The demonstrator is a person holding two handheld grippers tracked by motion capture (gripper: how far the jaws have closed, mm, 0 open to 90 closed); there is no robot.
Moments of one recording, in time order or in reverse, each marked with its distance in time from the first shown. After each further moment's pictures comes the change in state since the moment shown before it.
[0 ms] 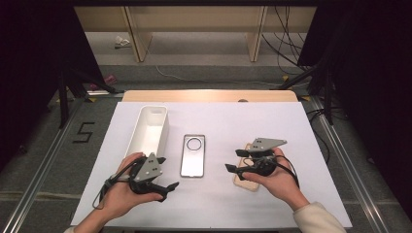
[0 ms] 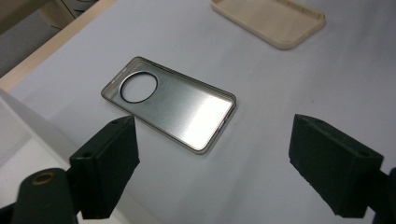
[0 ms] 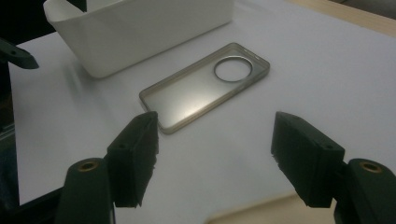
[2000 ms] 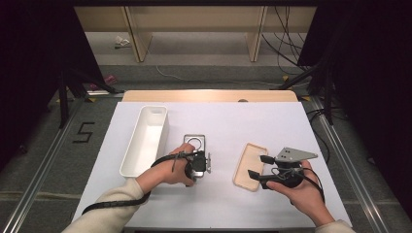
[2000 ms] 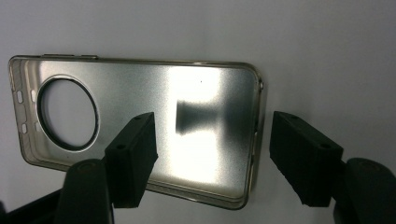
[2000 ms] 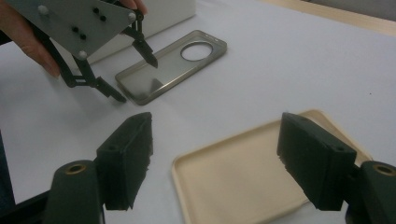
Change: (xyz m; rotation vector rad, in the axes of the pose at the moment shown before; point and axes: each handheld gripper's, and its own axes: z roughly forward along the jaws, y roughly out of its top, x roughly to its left) left arm 0.004 0.055 0.128 0.569 -0.132 0.496; right arm -0.011 -0.037 -0.046 -0.041 -0.092 0.058
